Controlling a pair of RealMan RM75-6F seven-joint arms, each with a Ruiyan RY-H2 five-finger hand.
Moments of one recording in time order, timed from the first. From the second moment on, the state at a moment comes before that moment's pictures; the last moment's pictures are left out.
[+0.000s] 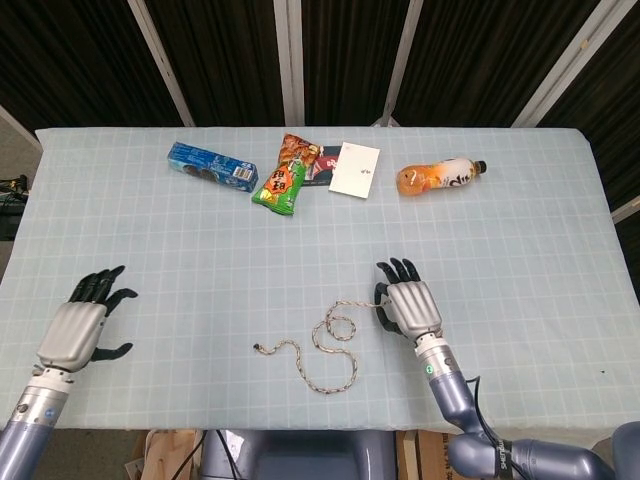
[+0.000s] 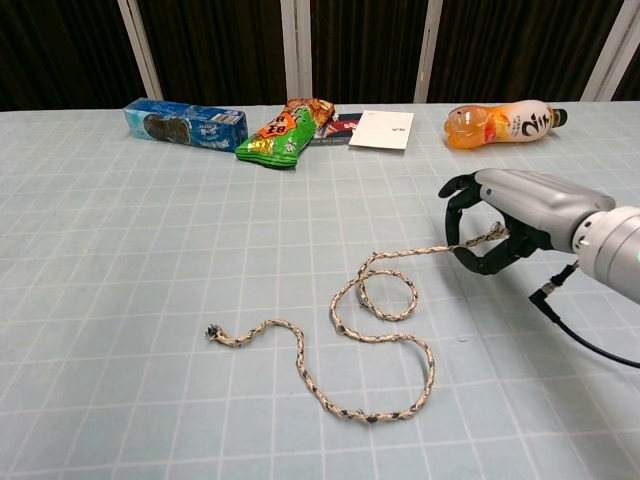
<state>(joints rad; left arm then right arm) -0.26 -1.14 -0.08 -1.86 1.37 1.22 0.28 0.58 -1.61 0.19 -1.64 -1.03 1.13 -0.49</state>
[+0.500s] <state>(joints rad) -0.49 -1.31 -0.15 -2.00 1.13 1.02 0.47 0.58 -1.60 0.19 -1.66 -1.01 1.16 -0.51</state>
